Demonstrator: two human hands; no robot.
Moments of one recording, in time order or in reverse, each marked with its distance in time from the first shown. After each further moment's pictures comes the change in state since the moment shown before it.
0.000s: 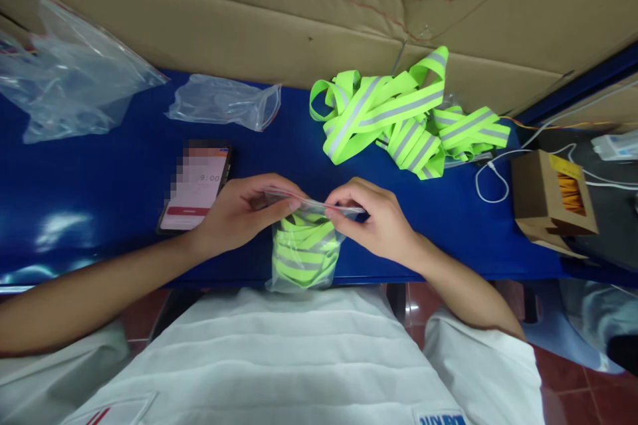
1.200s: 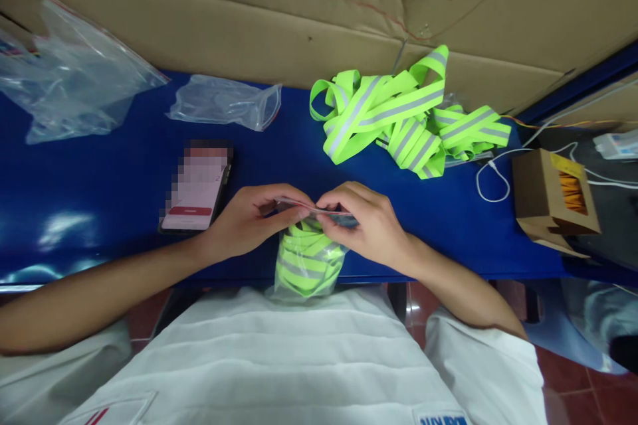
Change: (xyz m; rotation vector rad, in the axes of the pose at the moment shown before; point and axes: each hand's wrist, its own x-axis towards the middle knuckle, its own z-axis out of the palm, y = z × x) left_hand -0.002 0.002 0.009 0.036 -0.078 -0.041; right_hand 0.000 -0.006 0.013 -0.087 0.010 -0.083
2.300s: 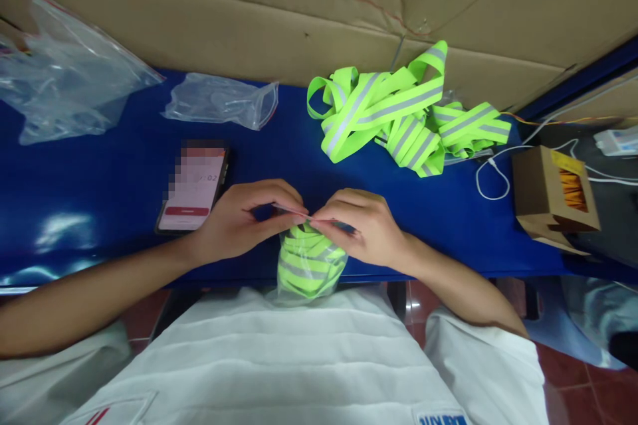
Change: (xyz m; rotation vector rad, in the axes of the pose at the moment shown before) left_hand -0.002 0.000 -0.007 0.140 -0.018 0.217; right_hand -0.001 0.003 0.002 0.075 -0.039 -0.095
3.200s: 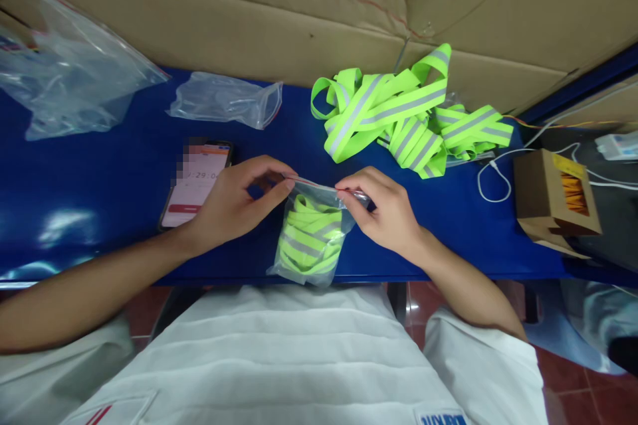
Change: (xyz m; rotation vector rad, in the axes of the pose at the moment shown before) left_hand 0.007 -0.006 -0.009 0.245 0.211 -0.181; right_hand -0.002 0.012 -0.014 -0.160 0.143 0.148
